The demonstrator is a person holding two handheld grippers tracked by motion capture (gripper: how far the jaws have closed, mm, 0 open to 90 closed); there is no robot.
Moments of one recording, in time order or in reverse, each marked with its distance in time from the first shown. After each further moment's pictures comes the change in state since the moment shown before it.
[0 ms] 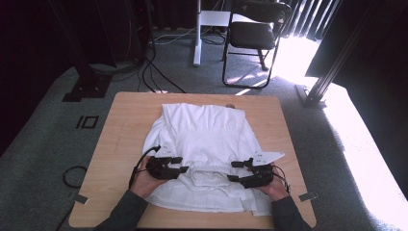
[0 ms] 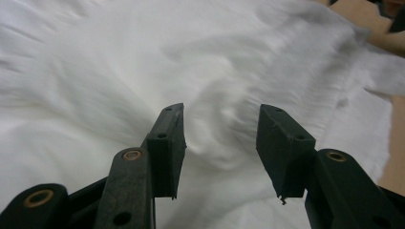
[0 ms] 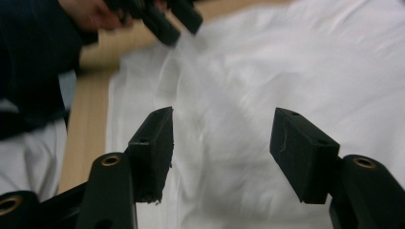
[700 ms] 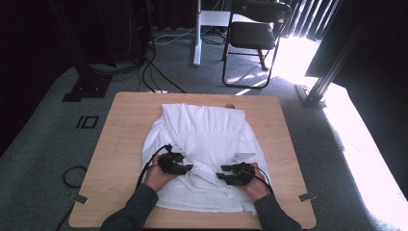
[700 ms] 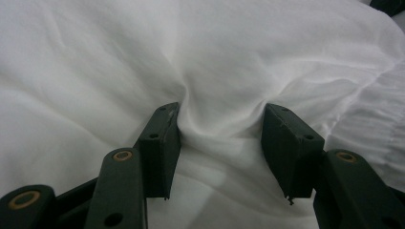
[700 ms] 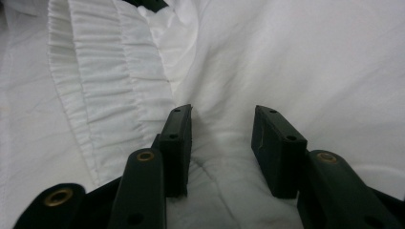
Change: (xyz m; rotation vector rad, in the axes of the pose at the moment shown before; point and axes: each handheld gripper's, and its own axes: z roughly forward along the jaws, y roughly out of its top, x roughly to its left) left arm 0.019 -0.014 0.067 0.168 0.069 -0.056; right arm -0.001 -0.014 0.068 0.263 -0.222 0.086
